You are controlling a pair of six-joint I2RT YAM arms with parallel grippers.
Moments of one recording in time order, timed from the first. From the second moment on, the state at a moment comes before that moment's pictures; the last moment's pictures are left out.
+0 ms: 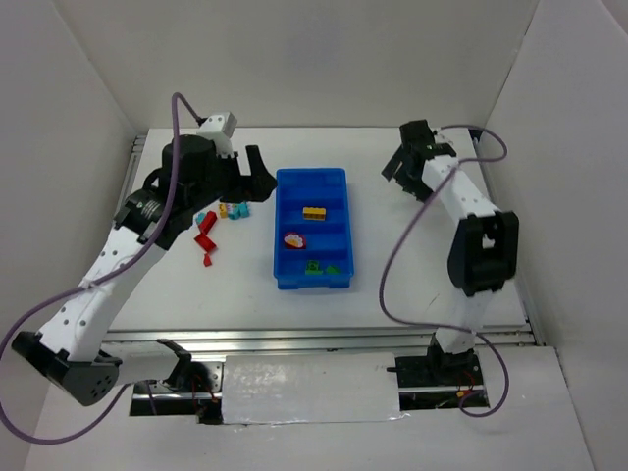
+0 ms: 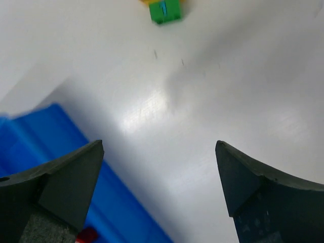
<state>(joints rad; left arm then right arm) -0.49 1.29 1.52 -0.64 -0.01 -0.42 0.16 1.73 1.48 -0.73 0.29 0.79</state>
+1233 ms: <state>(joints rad) -0.49 1.04 1.30 -0.86 0.00 -0.37 0.01 2.40 2.10 -0.80 0.15 0.45</state>
